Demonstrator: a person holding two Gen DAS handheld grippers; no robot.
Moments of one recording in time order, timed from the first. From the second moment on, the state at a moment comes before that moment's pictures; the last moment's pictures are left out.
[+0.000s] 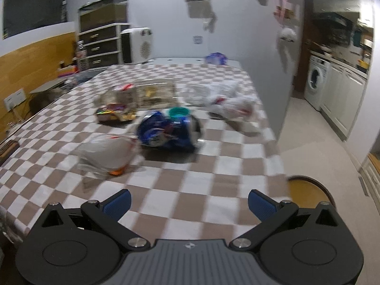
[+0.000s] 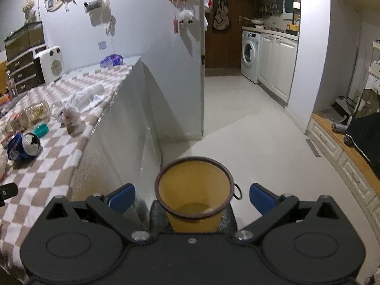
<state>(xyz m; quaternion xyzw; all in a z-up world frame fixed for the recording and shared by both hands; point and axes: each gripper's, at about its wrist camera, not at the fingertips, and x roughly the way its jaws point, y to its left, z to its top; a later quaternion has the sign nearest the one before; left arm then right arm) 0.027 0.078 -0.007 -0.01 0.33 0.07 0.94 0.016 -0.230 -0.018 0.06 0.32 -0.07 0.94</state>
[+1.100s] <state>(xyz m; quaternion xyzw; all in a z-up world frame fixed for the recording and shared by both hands) 0.074 0.243 -0.057 -0.09 0.29 0.21 0.93 0.132 -0.052 0.006 0.05 0.28 0.16 0.95</state>
